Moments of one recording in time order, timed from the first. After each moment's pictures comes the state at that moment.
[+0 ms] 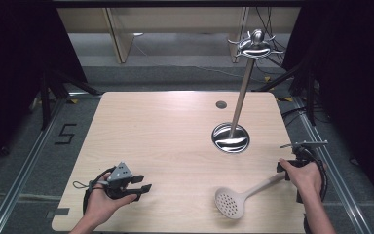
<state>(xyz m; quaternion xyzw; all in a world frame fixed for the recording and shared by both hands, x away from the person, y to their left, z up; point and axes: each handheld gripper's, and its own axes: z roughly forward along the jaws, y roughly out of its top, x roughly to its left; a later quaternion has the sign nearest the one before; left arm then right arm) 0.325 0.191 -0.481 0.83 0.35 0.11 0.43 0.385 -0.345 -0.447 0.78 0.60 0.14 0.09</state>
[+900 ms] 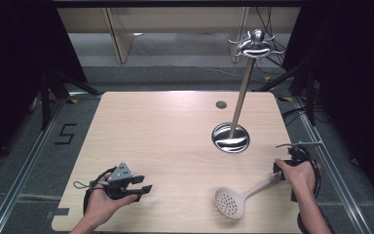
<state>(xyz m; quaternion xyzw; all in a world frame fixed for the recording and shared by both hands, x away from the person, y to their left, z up) 0.324 0.192 -0.481 0.83 0.35 0.10 0.43 0.396 -0.341 -0.464 0.80 0.59 0.12 0.07</state>
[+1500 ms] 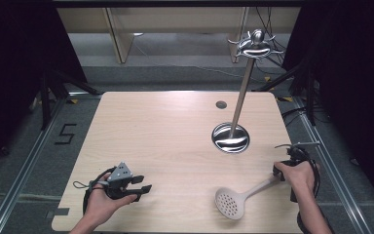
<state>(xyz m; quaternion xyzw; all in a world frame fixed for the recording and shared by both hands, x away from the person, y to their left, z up) 0.324 0.191 -0.482 0.82 0.36 0.10 0.43 0.397 -0.340 -0.468 0.81 0.58 0.11 0.06</state>
